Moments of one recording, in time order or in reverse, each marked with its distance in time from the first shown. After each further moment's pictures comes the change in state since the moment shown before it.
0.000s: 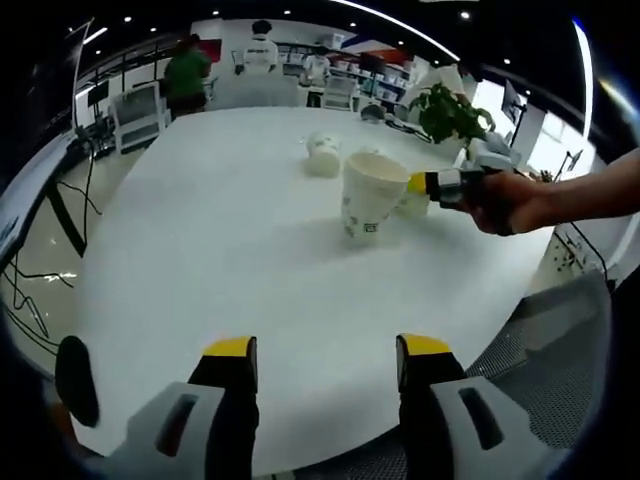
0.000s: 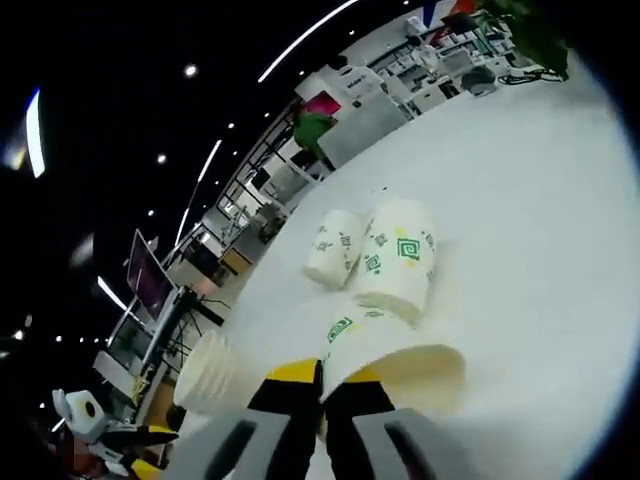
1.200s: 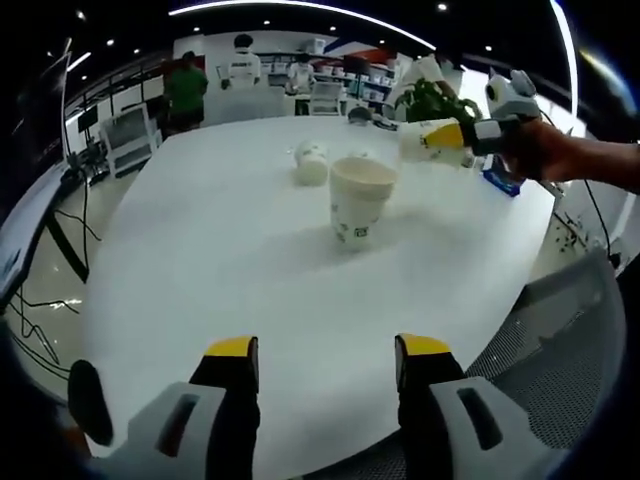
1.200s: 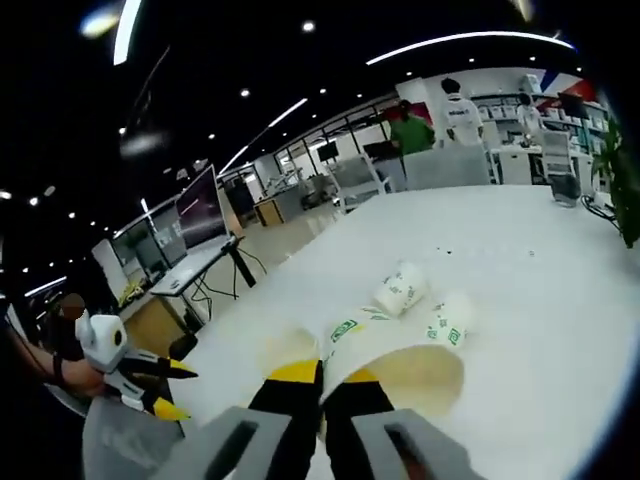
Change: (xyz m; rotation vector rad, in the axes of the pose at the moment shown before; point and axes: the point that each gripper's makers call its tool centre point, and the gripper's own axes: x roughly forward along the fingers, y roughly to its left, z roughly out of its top) left arm -0.001 -0.005 0.008 0.092 -0.030 0.006; right arm -0.056 0.065 0.038 -0.445 0.075 0.068
